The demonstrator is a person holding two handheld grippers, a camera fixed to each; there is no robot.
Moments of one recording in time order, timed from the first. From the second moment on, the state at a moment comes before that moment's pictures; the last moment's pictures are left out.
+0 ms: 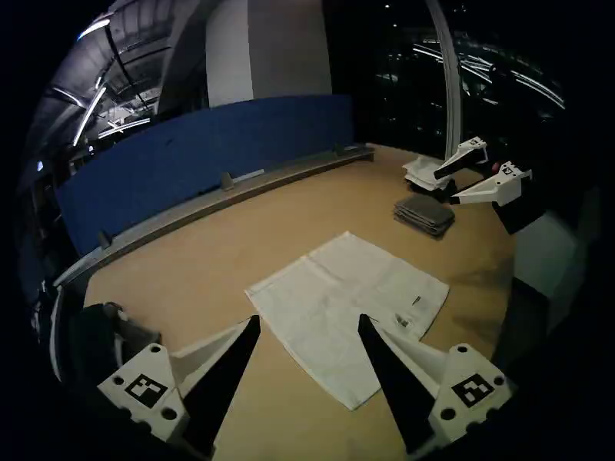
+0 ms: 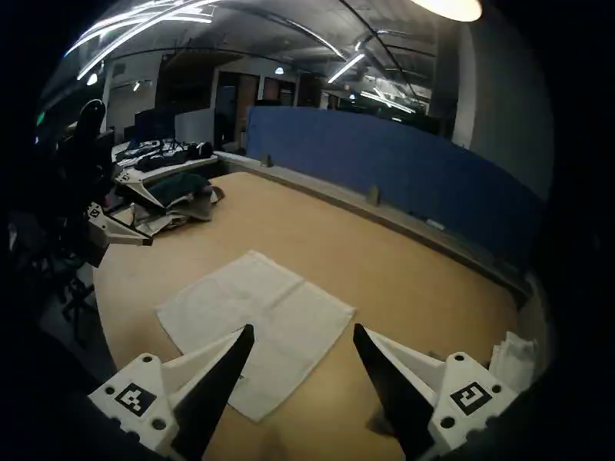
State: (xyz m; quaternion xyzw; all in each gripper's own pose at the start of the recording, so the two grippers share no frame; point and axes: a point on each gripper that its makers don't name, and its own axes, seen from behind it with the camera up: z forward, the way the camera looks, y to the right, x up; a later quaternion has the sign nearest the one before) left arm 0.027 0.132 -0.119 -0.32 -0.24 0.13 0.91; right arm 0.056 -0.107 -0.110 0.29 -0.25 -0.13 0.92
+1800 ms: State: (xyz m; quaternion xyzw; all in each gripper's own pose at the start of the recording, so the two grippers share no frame) left arm -0.132 0.140 -0.193 -0.34 -0.39 0.15 0.84; right arm -0.122 -0.114 -0.186 0.31 -0.37 -0.15 0.86
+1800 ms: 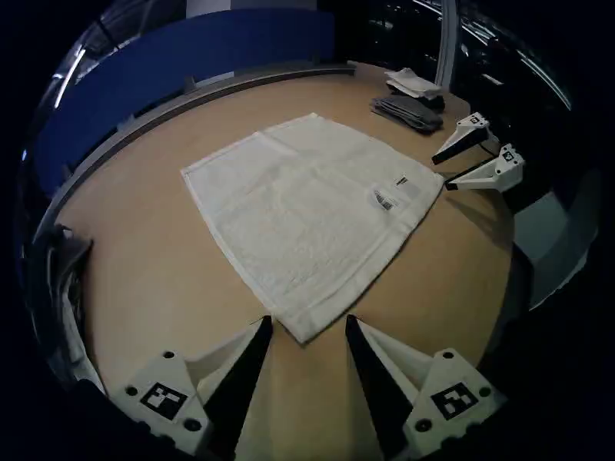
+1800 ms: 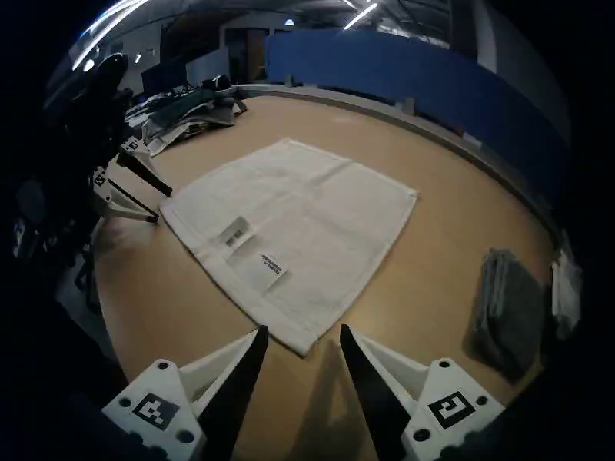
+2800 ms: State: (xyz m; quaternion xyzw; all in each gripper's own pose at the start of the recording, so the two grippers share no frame) left arm -0.133 0.145 -0.192 -0.34 -0.40 0.18 0.83; right arm -0.129 -0.108 -0.186 0.30 -0.39 -0.15 0.86
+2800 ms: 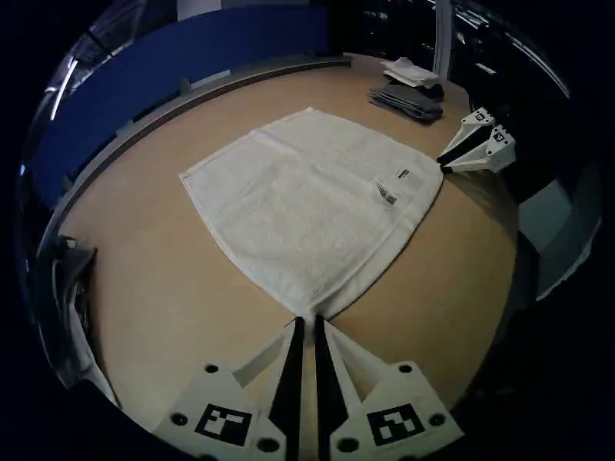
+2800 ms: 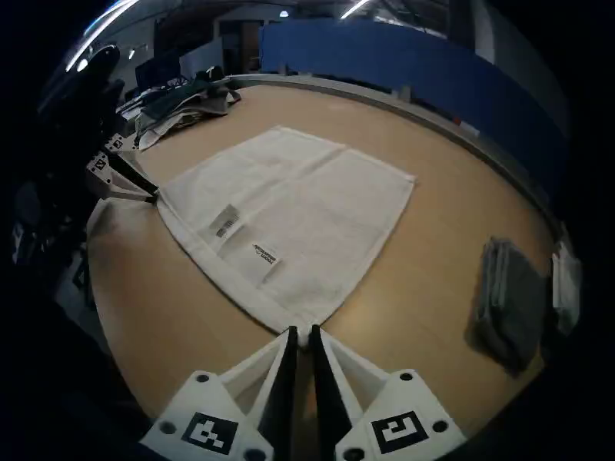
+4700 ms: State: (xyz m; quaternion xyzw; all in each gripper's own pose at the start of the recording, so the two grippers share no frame) left arm -0.026 0.133 -0.206 -0.31 -0.40 0.14 0.85; right arm 0.002 -0.113 -0.200 0.30 -0.36 -0.10 0.88
